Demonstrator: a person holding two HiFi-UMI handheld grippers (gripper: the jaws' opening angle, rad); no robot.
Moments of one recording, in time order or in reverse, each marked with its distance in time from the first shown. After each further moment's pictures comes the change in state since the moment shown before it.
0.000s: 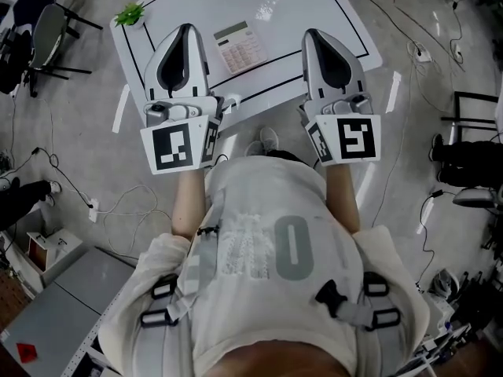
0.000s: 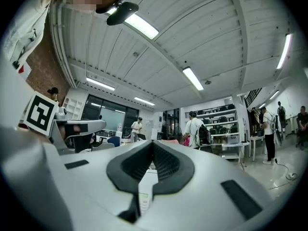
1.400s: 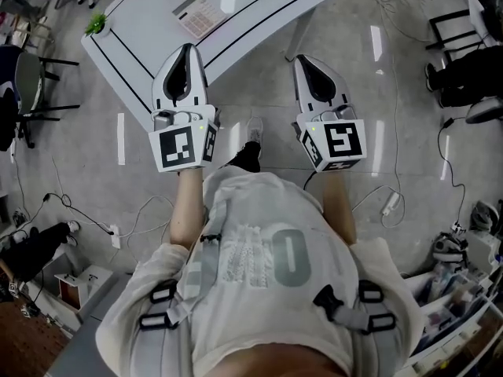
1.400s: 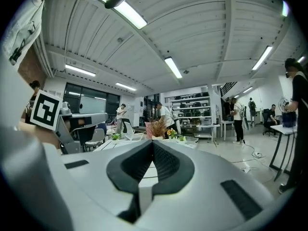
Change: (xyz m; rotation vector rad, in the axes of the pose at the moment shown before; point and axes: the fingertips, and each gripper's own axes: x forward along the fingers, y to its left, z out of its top) left arm -0.135 -0.087 -0.029 -0.047 0.112 -0.253; right arm -0.206 0.058 -0.066 0.082 0.208 -0.254
